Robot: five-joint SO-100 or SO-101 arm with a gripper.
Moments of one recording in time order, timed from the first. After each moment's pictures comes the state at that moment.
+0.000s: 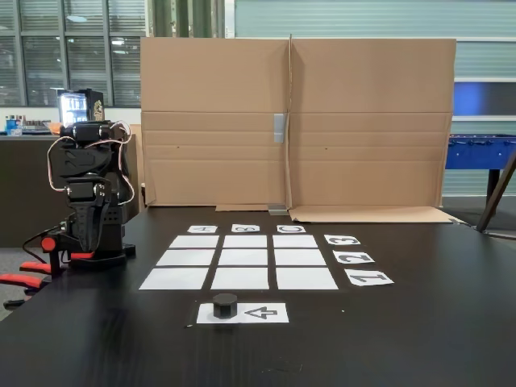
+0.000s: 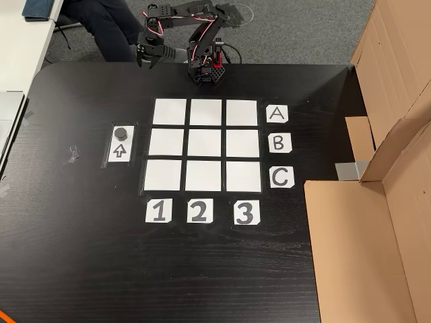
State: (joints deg) arm 76.5 124.3 127.2 73.5 3.5
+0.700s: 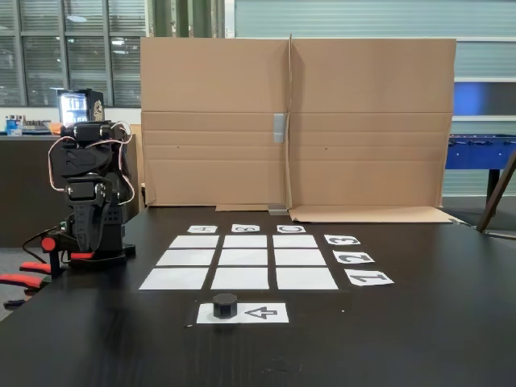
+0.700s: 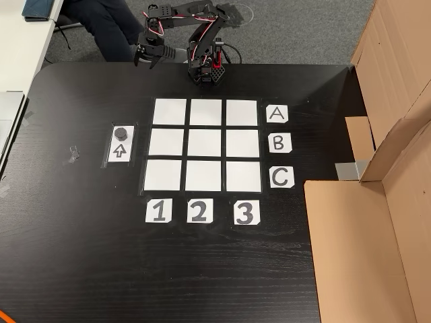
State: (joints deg) arm 76.1 124.9 127.7 73.2 3.5
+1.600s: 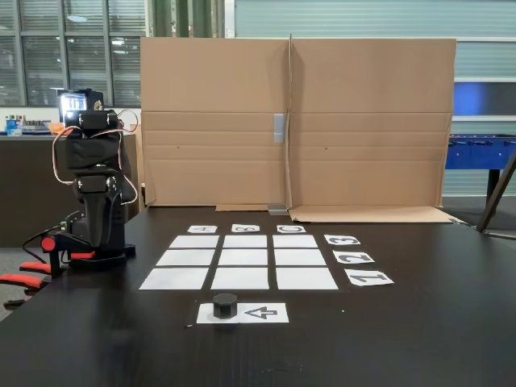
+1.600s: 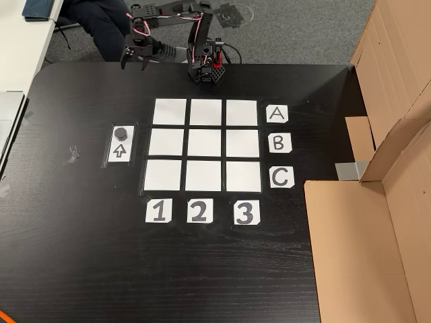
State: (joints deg) arm 69.3 102.6 101.2 83.1 2.8
